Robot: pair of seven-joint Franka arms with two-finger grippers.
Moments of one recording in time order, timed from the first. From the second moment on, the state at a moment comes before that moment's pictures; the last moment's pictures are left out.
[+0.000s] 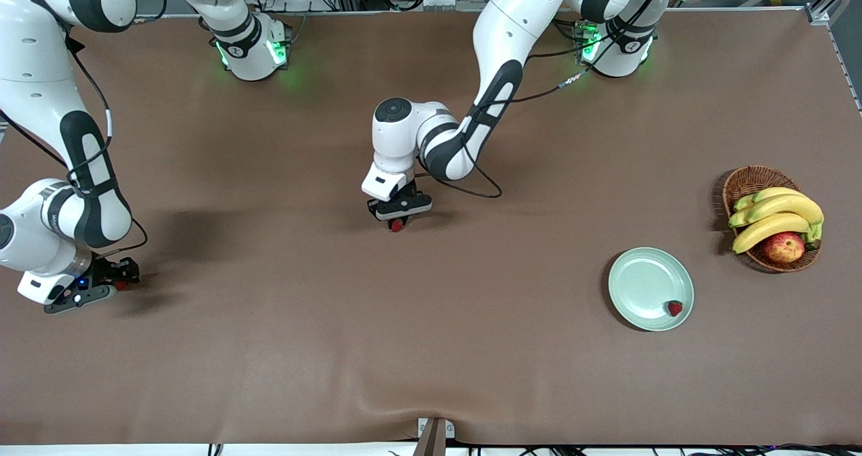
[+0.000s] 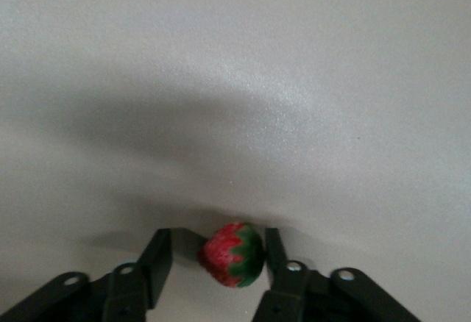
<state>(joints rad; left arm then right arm) -1.00 0.97 0.07 -1.33 0.28 2.55 -1.47 -0.23 0.75 -0.11 -1.66 0.04 2.48 -0.71</state>
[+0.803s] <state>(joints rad) -0.69 0.91 0.20 -1.30 0.28 2.41 -1.63 -0.23 0.75 -0.10 -1.64 0.03 2.47 -0.78</state>
